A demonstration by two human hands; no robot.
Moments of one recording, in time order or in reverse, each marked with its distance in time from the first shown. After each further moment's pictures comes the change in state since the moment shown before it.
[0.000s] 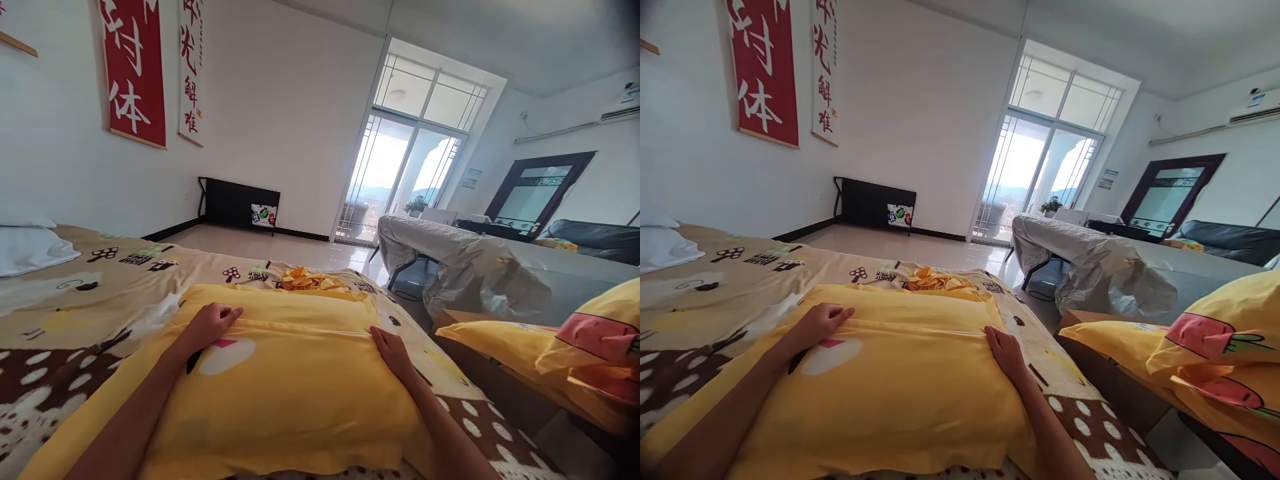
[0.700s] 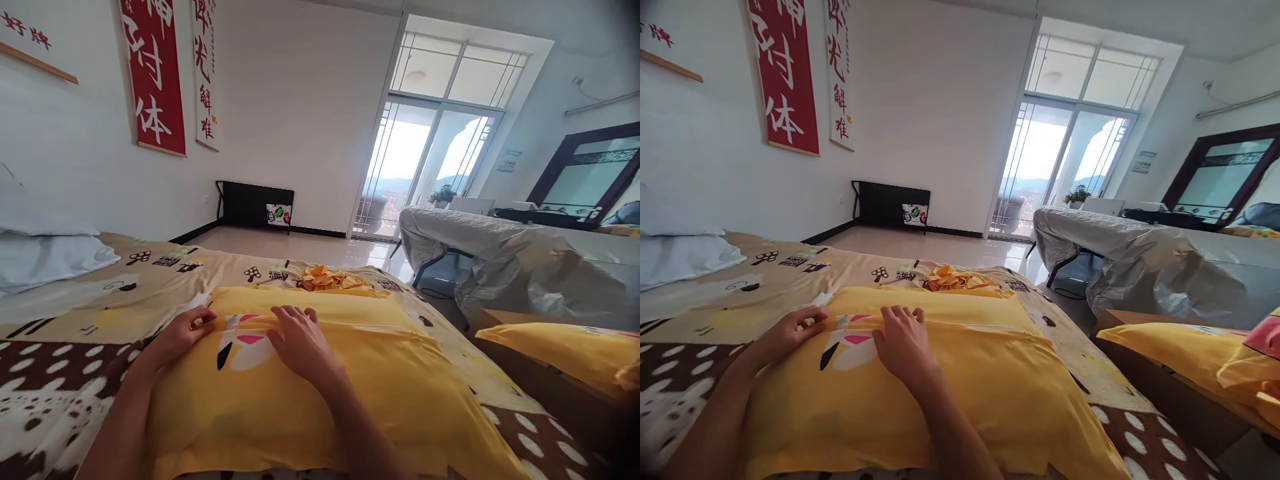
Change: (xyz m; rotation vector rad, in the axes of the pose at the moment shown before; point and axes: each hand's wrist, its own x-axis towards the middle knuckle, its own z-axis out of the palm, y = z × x) left_hand -0.038 -0.085 -0.056 -0.202 -0.006 0.005; right_hand 0.006 -0.290 -0.007 0.214 -0.198 -0.319
